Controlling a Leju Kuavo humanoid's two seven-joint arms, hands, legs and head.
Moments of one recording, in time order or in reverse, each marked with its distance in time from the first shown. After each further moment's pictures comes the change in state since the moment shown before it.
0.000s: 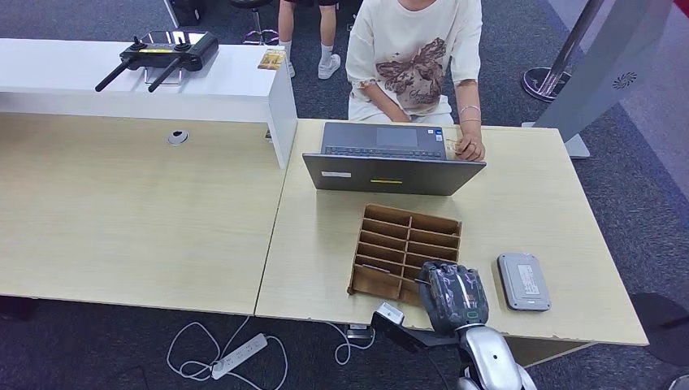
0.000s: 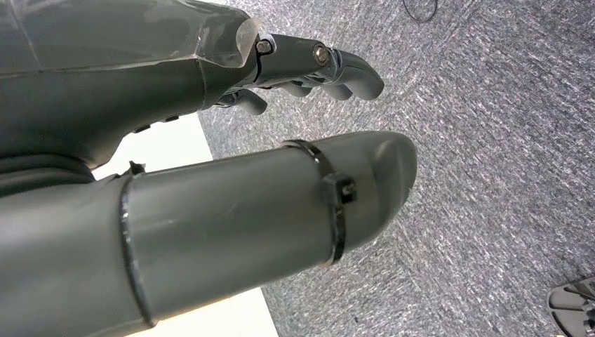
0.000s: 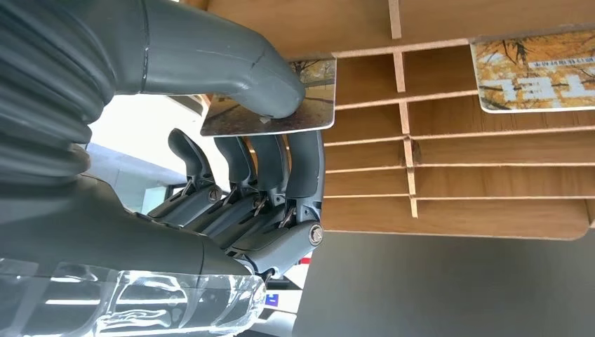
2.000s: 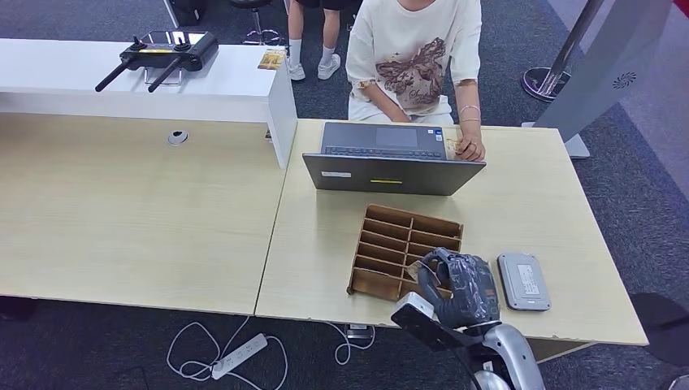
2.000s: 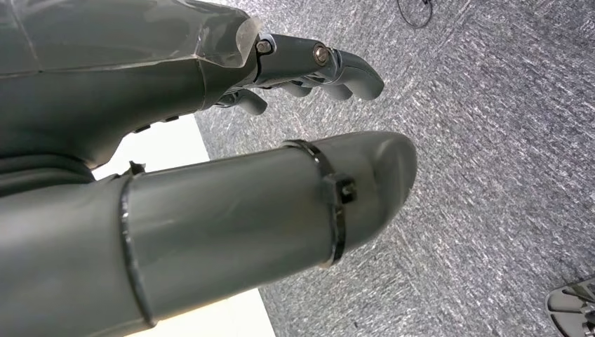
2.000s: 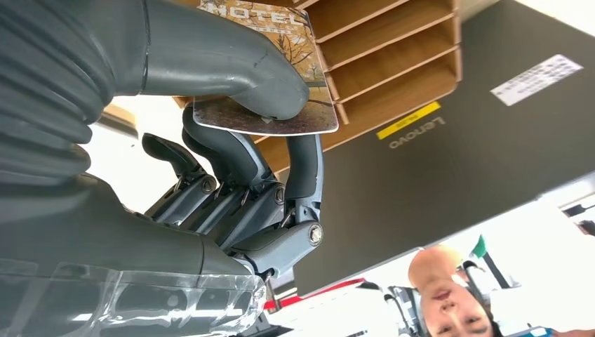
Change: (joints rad) left arm -0.003 0.000 0.000 0.000 -0.004 0.000 -0.003; right arm 0.040 0.055 -0.116 -0.115 -0.392 -0.023 -0.241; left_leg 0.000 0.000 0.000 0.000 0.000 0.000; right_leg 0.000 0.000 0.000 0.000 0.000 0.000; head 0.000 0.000
